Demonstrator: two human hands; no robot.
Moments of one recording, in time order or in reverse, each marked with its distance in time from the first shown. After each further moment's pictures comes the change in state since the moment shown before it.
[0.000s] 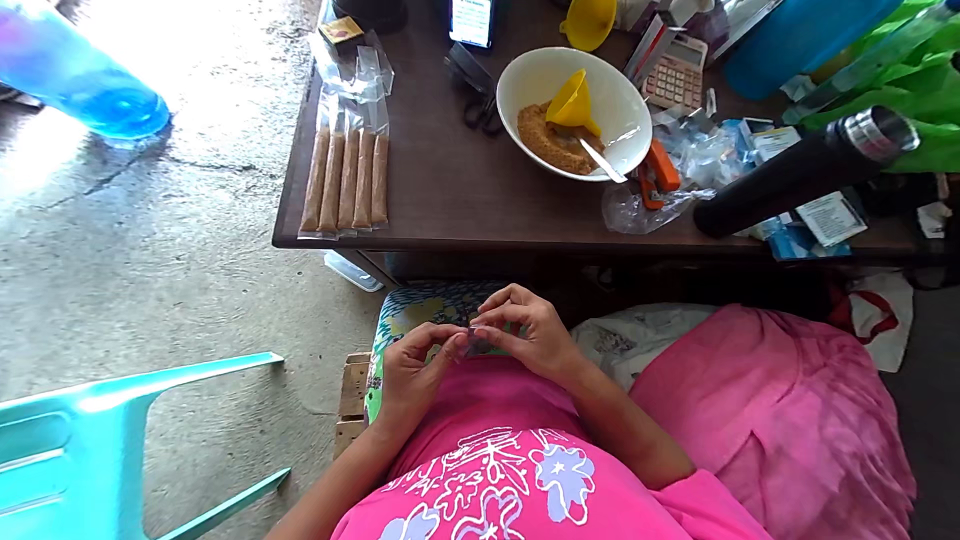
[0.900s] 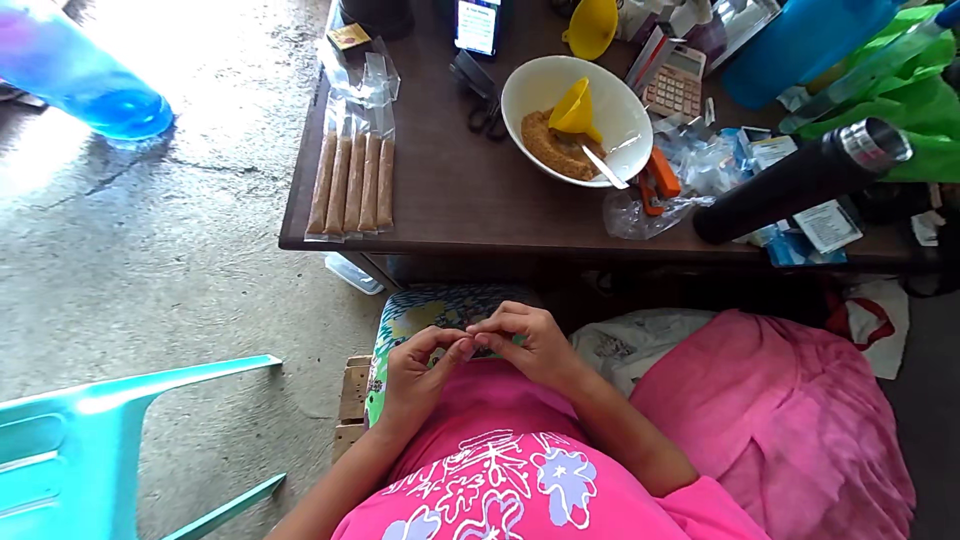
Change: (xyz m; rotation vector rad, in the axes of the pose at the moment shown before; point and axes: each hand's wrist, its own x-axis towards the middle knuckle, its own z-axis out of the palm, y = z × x) left_hand 0.000 -0.002 -0.003 0.004 -0.033 -0.006; right_hand 0.000 0.002 0.004 -0.036 -0.038 -0.138
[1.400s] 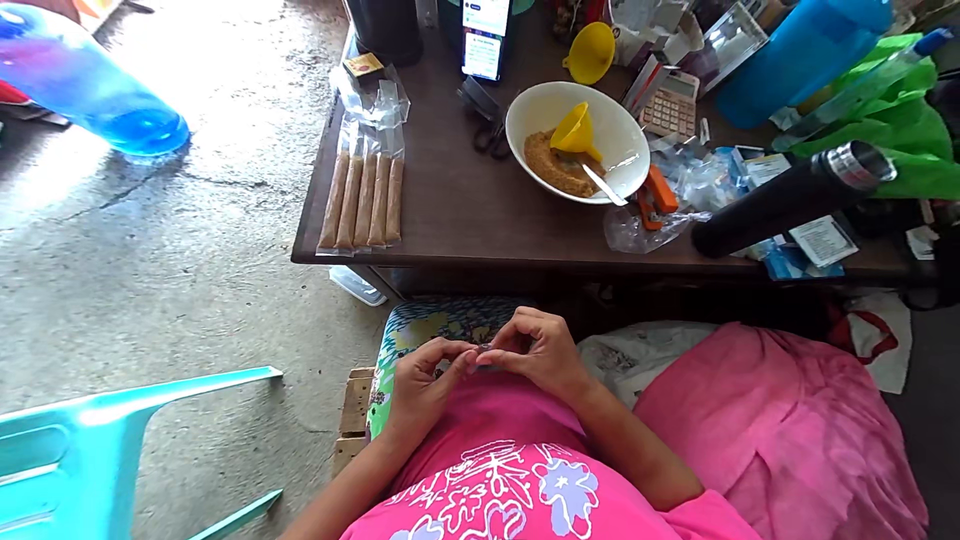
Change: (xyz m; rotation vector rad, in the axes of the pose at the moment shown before) left_hand 0.001 0.000 0.000 -0.007 -0.015 0.006; right_hand 0.002 -0.010 -0.005 -0.011 0.115 0.104
